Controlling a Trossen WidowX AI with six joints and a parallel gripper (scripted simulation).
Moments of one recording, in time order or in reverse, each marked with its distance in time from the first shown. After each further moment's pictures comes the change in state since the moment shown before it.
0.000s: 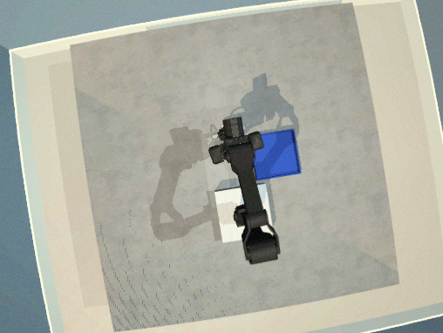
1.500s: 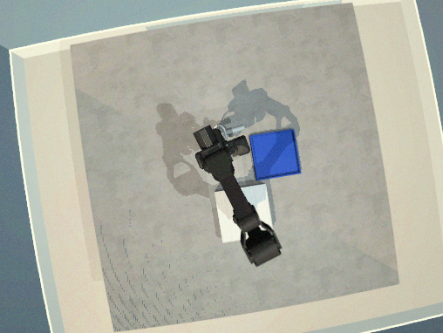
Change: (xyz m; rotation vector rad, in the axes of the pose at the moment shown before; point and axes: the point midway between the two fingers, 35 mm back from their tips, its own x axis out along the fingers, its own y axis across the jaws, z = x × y) arm -0.010 0.044 0.001 -0.036 -0.008 -0.156
